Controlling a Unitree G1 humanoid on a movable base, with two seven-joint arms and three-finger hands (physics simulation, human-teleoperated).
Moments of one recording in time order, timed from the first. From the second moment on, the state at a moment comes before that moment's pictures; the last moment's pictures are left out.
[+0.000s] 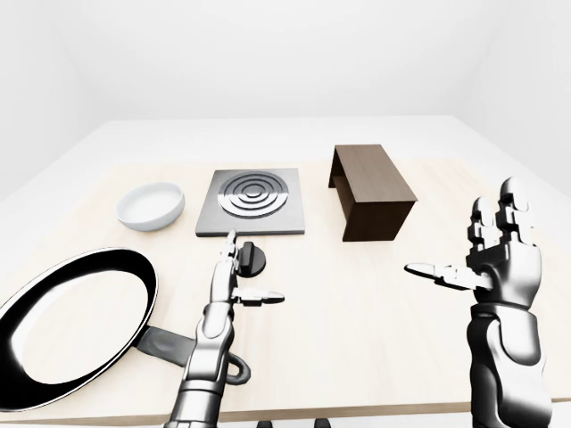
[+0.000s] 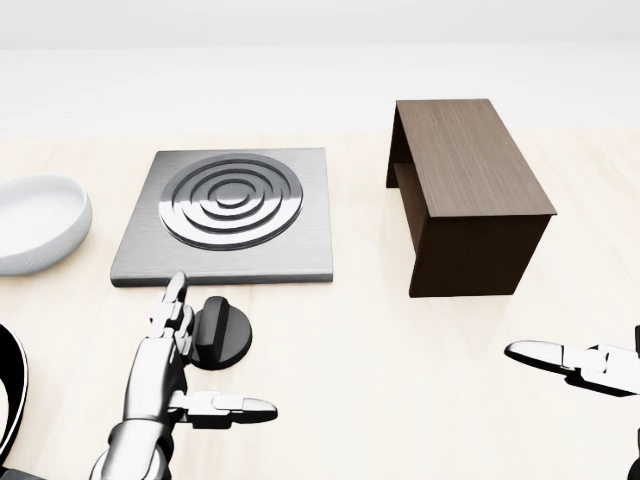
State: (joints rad) left arm -0.12 0.00 0.00 0.26 0.03 -0.03 0.01; right arm 0.06 -0.10 -0.37 -0.48 0.16 0.09 0.01
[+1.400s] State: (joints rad) left arm 0.04 -0.03 -0.13 0.12 0.09 0.01 -0.03; right arm 0.06 -0.10 -0.37 -0.47 0.16 0.09 0.00
